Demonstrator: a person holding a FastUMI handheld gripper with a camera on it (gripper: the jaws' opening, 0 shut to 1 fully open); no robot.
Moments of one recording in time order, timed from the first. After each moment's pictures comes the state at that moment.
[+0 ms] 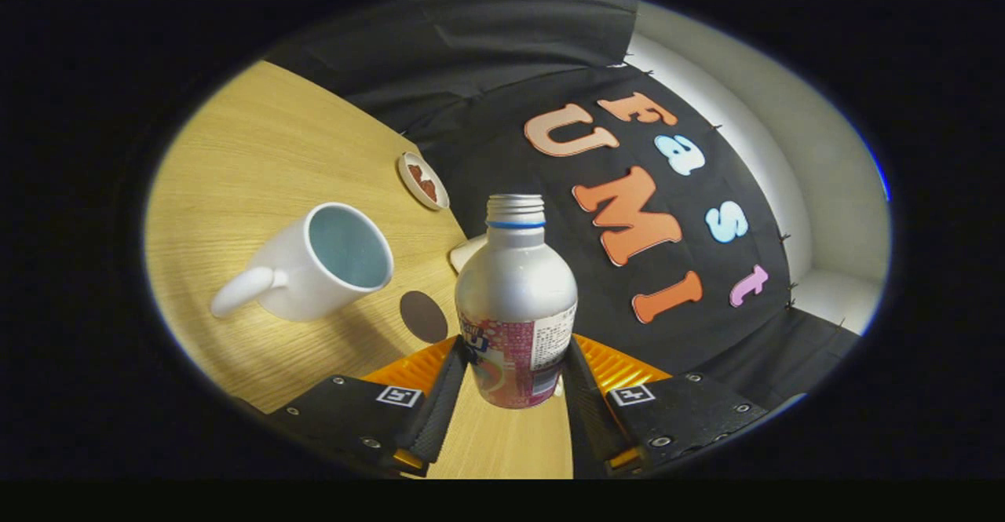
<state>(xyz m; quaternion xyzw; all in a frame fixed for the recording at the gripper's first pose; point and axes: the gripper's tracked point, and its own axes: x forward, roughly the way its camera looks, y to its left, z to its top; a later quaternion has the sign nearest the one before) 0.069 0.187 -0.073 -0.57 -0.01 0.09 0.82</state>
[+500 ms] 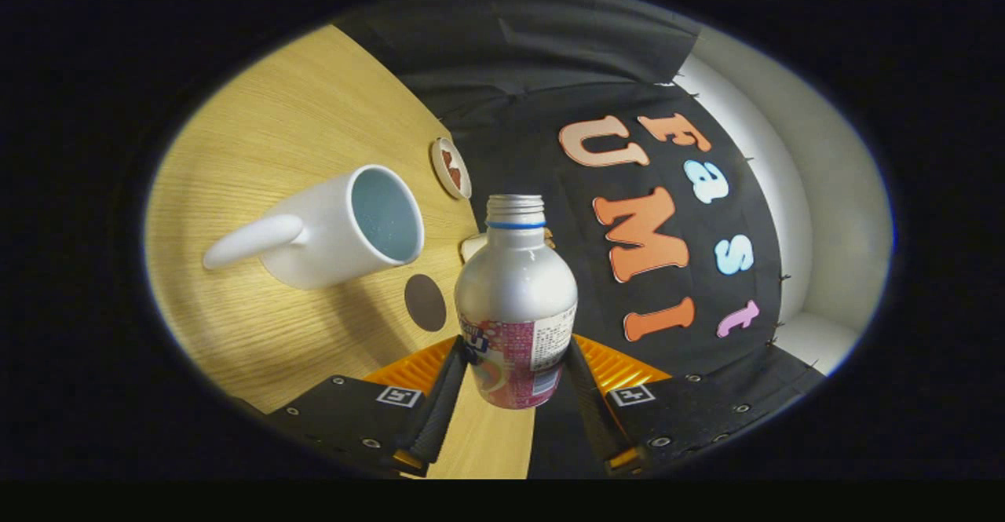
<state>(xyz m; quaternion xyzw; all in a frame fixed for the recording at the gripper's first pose) 0.074 0.182 -0.085 -0.64 -0.02 0.10 0.76</state>
